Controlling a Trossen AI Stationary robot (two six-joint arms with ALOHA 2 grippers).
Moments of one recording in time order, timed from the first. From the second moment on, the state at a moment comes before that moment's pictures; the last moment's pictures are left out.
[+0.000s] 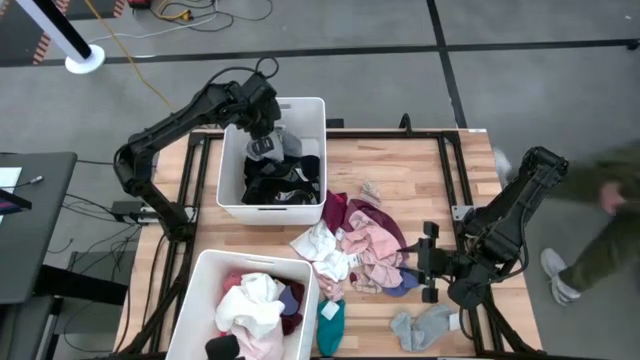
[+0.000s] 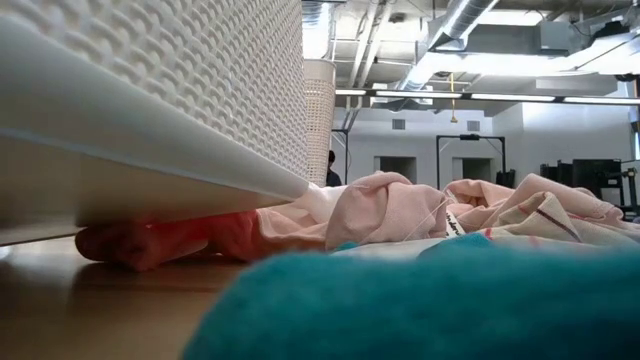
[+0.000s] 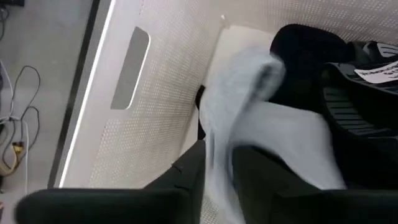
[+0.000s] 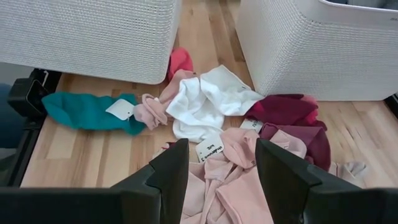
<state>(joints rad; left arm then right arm) 0.62 1.61 1.73 -1.16 -0.24 0.40 0.88 1.20 1.04 -0.80 0.81 0.66</state>
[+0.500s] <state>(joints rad) 0.59 1.61 1.80 -1.19 -0.14 0.30 0.89 1.20 1.04 -0.80 0.81 0.67</state>
